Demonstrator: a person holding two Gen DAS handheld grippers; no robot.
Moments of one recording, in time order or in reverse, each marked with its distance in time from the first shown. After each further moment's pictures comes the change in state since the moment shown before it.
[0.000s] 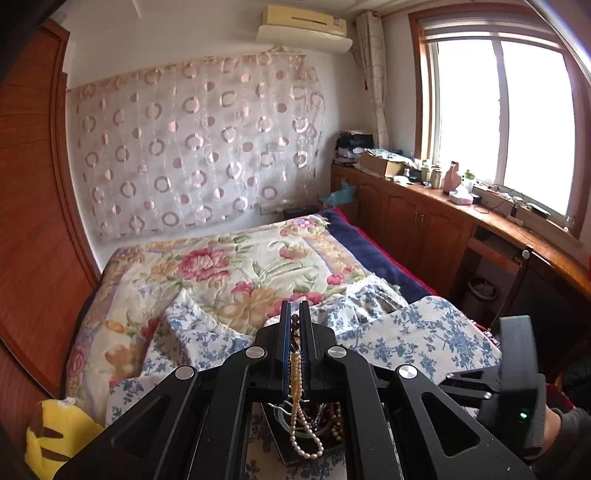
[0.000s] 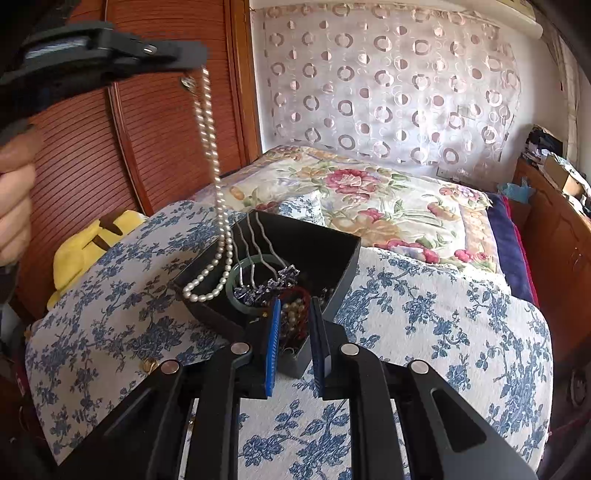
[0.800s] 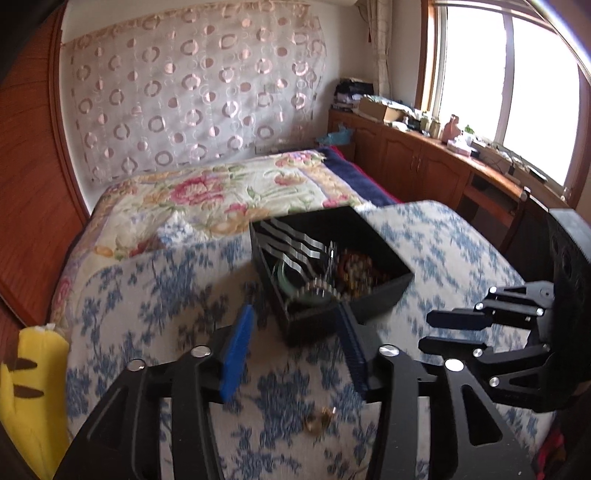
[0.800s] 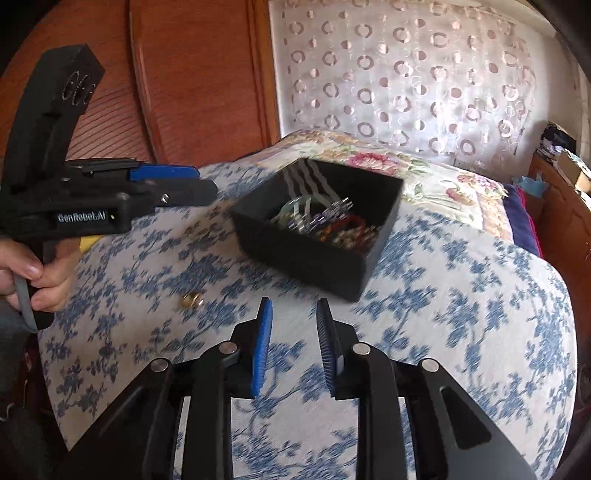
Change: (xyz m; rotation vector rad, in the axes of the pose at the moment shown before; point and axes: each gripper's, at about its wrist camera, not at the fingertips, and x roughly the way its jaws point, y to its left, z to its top) left arm 0.001 0.012 -0.128 -0.024 0.206 -0.033; right arm -0.010 0.043 -0.058 -0.039 0.054 0.062
